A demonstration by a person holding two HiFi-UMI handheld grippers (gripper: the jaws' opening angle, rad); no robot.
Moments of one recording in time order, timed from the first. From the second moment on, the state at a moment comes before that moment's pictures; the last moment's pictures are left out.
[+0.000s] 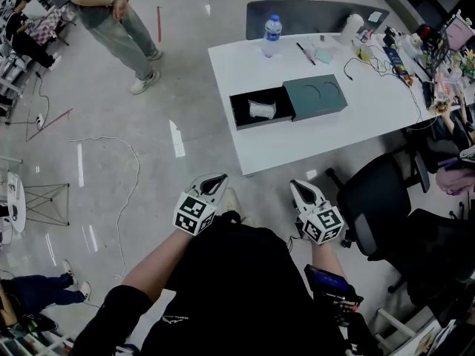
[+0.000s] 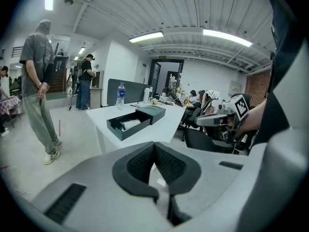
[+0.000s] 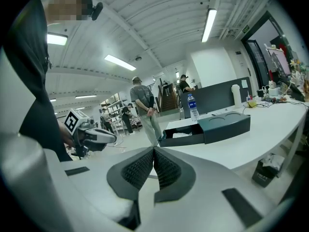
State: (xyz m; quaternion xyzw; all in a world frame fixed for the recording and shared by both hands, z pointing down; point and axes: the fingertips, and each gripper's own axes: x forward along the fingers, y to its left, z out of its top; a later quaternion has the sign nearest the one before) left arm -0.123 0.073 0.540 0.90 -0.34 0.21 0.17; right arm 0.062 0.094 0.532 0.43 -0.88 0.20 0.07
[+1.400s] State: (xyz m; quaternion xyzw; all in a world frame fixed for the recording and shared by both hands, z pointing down) left arm -0.123 -0.044 0.549 0.90 -0.31 0.22 0.20; right arm 0.055 -0.038 0.514 0.45 -0.87 0.19 0.09
